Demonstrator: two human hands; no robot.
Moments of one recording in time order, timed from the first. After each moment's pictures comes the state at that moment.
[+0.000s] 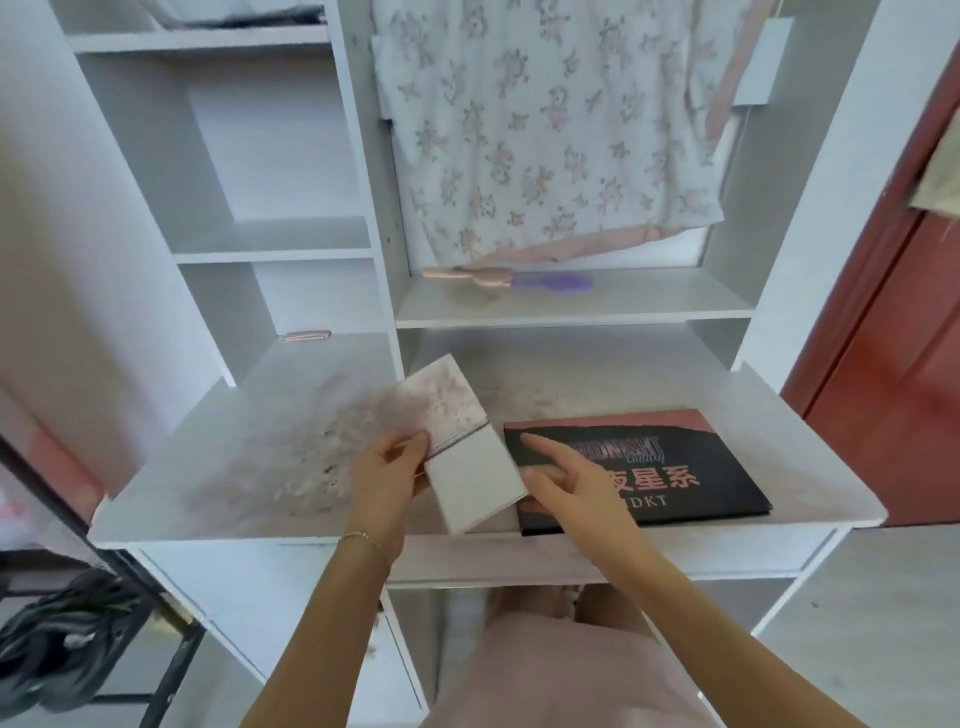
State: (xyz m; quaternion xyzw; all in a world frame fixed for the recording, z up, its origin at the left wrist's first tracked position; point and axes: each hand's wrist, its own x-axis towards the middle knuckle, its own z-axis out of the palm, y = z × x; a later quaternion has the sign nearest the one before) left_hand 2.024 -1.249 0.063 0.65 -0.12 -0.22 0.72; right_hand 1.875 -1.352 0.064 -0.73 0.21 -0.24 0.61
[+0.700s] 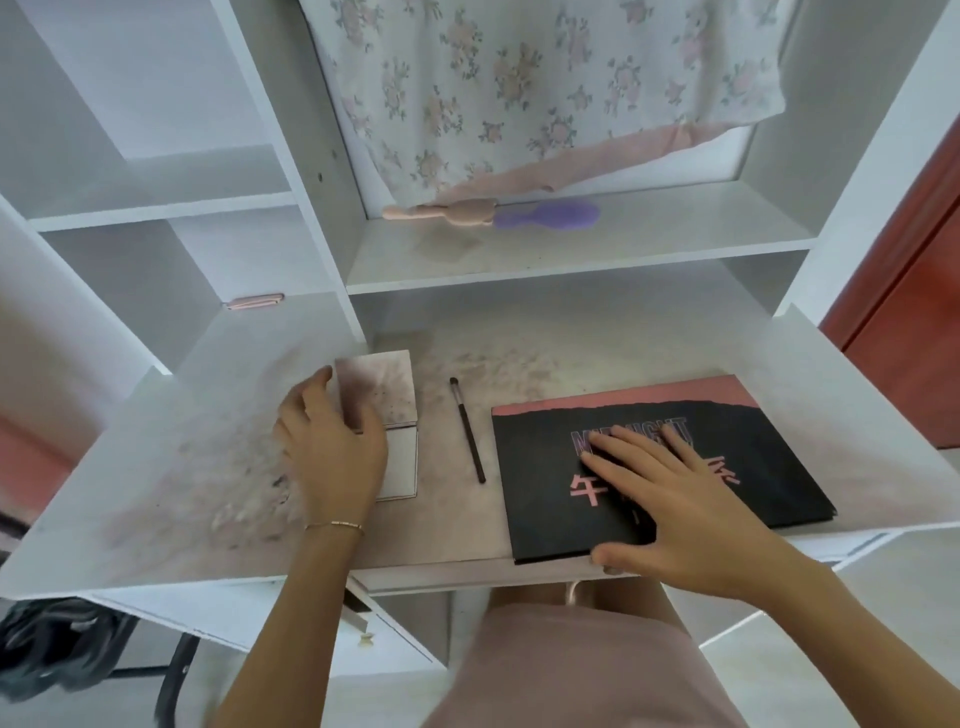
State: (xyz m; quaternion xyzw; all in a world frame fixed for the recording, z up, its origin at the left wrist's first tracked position) left_hand 2.079 -1.293 0.039 0.87 -0.21 0.13 0.42; right_hand 1.838 -1.447 0.029 -0.98 0.19 0.01 0.10
